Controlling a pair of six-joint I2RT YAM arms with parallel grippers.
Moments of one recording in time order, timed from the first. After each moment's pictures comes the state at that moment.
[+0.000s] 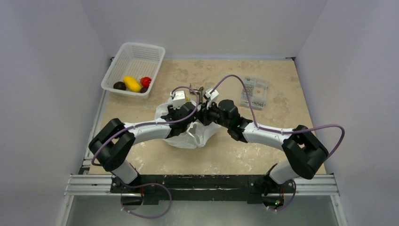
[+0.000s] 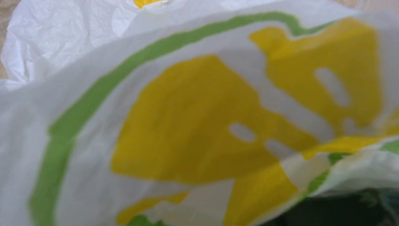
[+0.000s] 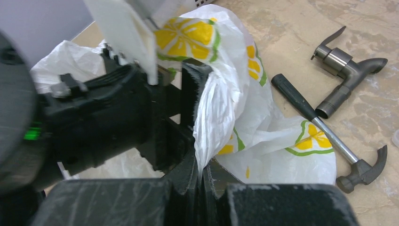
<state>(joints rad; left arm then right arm) -0.79 1.59 0.83 -0.04 -0.66 -0.74 0.78 1.49 0.75 0.47 -0.15 0.25</state>
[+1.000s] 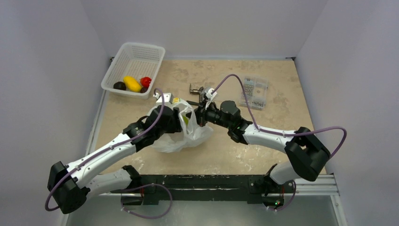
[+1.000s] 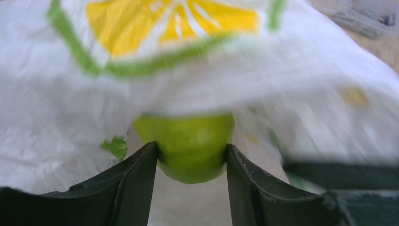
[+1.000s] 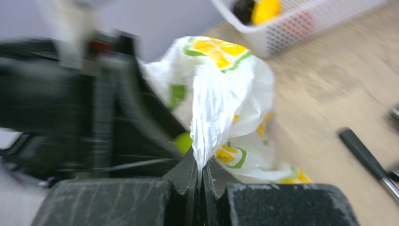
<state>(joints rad) -0.77 1.03 0.76 -0.42 -0.35 -0.66 0.84 1.44 0.75 0.65 -0.32 0.32</state>
